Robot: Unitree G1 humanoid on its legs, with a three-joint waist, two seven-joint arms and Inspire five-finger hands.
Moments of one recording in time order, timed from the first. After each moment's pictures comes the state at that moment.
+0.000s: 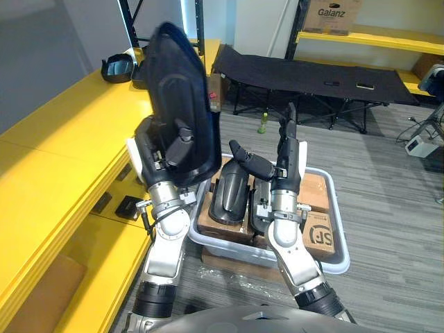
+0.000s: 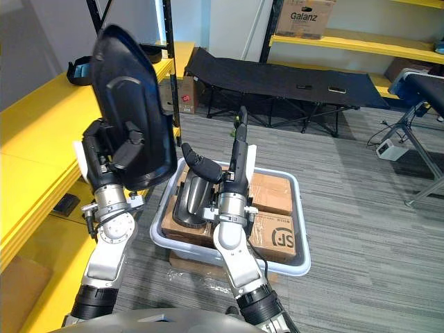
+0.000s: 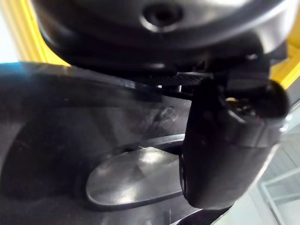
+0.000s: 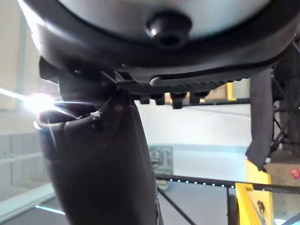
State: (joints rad) left arm 0.00 -0.04 -0.12 -0.21 0.23 -0.04 0.63; right arm 0.00 0.00 0.36 -0.06 -0.14 -0.24 -0.56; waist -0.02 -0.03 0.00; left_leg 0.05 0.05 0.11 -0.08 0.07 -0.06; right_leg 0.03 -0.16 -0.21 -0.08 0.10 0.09
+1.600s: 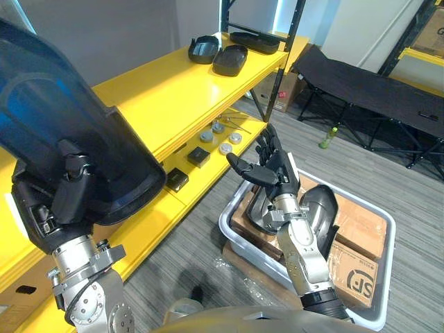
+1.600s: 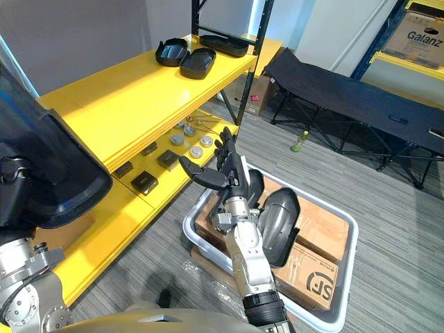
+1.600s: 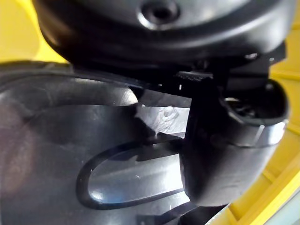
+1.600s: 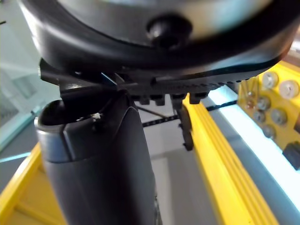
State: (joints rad) left arm 0.44 -0.09 0.26 -0.56 -0.30 -0.36 0.11; right arm 0.02 0.03 0.18 -0.03 0.16 -0.12 -0.05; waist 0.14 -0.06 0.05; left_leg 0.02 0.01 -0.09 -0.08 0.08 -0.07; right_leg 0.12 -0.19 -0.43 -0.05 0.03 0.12
